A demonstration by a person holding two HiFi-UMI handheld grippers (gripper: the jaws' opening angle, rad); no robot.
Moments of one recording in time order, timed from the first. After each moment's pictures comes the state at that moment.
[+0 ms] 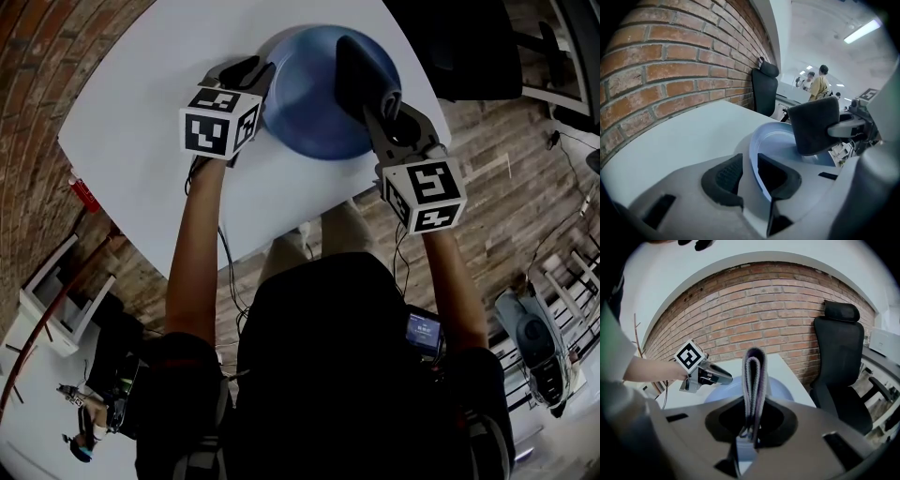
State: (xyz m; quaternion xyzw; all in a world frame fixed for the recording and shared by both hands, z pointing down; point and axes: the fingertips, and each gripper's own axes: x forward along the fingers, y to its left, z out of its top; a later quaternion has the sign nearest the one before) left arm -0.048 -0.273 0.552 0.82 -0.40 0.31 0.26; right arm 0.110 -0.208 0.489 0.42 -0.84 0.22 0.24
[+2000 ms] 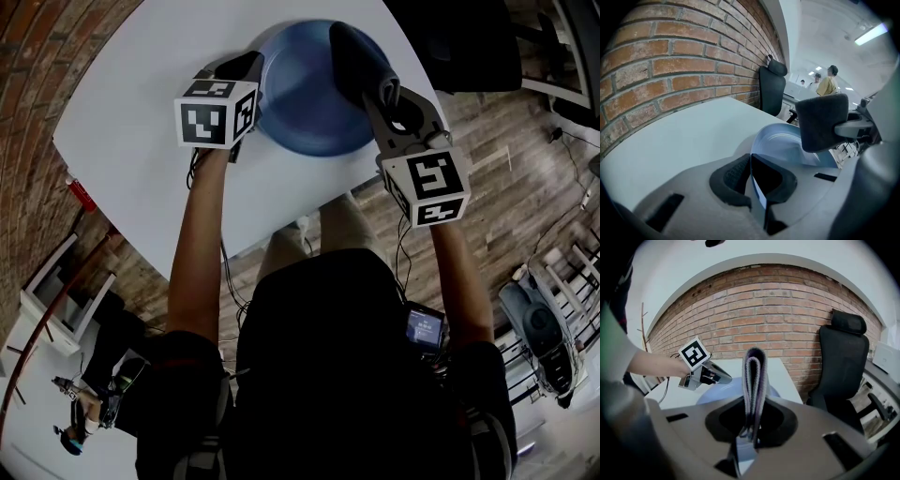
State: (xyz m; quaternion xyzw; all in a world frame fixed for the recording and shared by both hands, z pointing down) left arm -0.078 -0.263 0.549 0.80 -0.43 0.30 0.29; right arm 0.085 -0.203 0.469 0.41 -0.86 0.17 0.27
